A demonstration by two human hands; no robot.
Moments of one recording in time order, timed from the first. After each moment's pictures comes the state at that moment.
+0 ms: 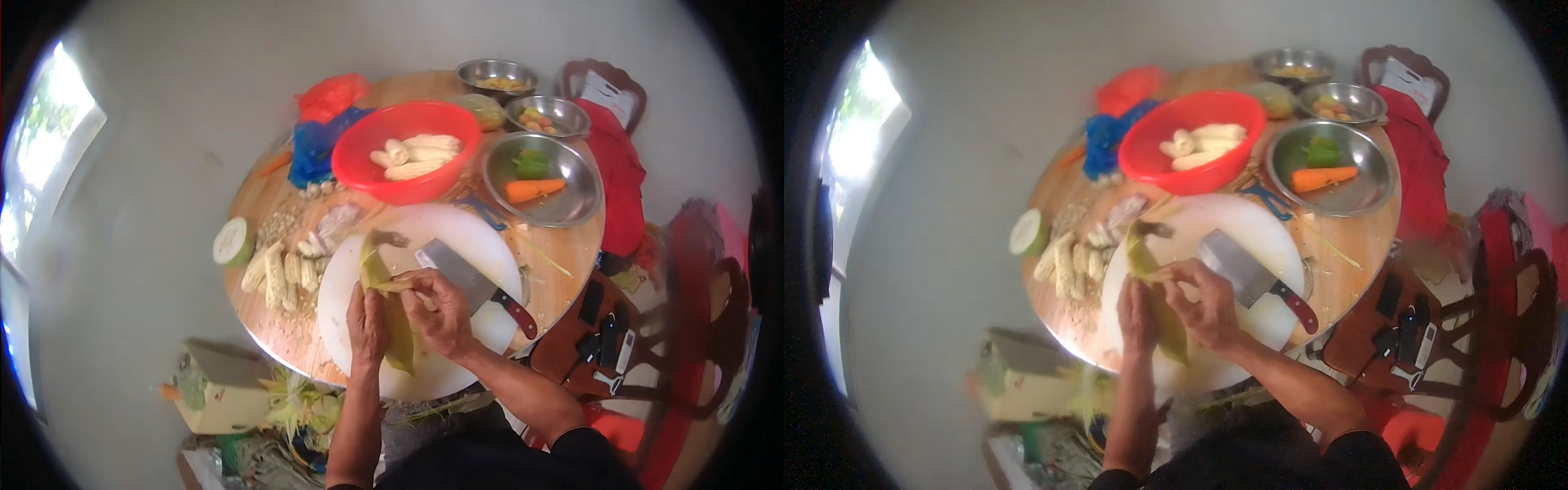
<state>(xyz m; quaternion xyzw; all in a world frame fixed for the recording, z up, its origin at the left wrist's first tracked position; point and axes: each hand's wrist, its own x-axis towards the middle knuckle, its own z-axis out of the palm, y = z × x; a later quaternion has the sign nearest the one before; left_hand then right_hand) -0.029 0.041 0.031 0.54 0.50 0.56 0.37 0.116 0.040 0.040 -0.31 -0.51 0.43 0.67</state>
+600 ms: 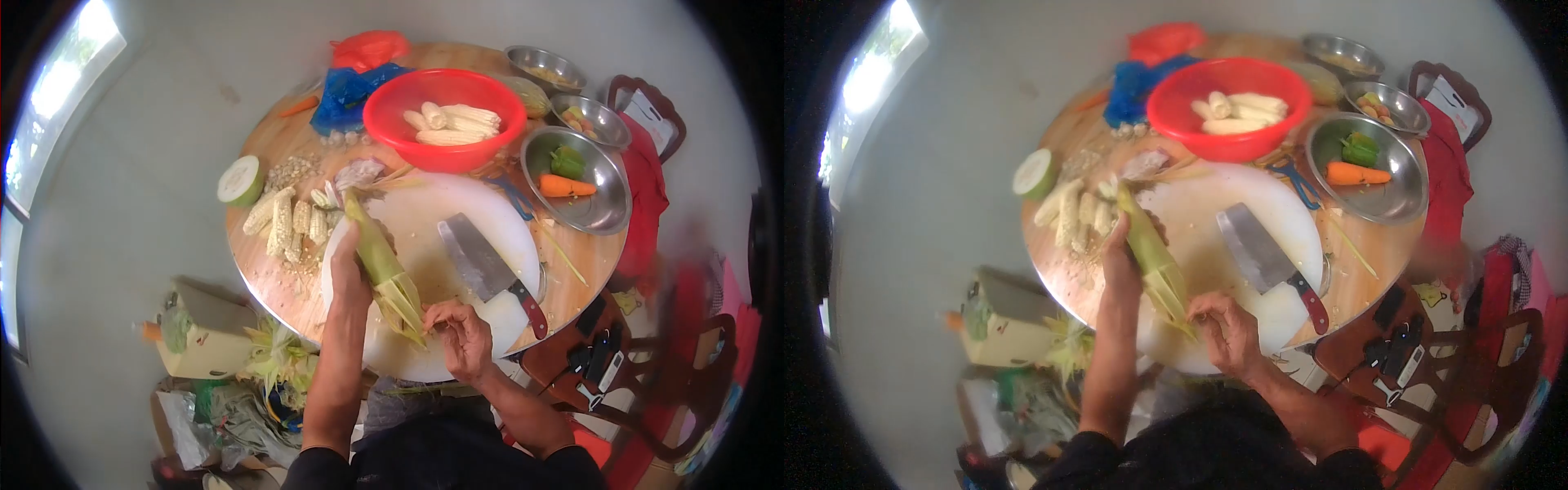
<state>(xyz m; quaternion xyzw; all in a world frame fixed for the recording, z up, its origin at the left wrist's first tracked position) -0.059 0.092 0.029 0.25 0.37 0.62 0.65 0.131 -0.014 -0.004 -0.26 -0.61 0.43 0.62</state>
